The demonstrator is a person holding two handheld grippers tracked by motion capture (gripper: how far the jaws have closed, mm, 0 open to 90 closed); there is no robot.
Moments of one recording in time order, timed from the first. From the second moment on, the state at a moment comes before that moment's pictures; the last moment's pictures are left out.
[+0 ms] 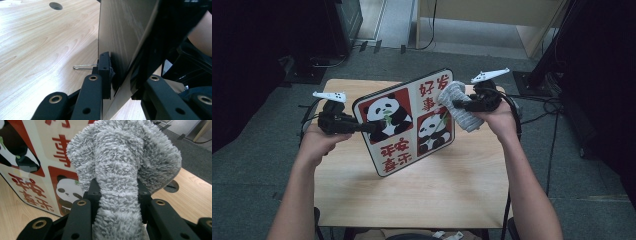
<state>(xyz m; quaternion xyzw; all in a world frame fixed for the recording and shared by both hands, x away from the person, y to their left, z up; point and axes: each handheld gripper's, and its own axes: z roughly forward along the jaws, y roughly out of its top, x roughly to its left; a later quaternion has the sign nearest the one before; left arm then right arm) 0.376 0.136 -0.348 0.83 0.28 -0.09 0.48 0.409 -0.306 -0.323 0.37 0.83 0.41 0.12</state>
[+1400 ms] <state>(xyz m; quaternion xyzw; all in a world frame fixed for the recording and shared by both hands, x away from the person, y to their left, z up) 0.372 0.137 -0.349 0.82 0.28 -0.08 0.49 0.388 -0.311 -0.392 0.39 0.83 0.39 0.10</state>
